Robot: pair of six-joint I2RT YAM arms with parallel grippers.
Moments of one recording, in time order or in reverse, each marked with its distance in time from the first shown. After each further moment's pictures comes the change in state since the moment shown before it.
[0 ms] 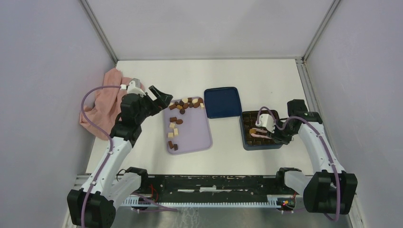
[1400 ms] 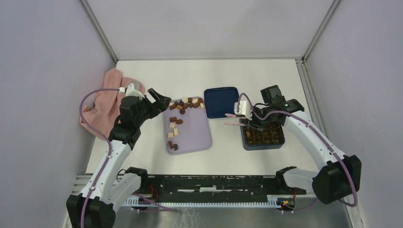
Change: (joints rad) left arm -0.001 -0.053 -0.013 -0.054 -0.025 0.000; right arm 0.343 0.106 0.190 0.161 -0.117 0.246
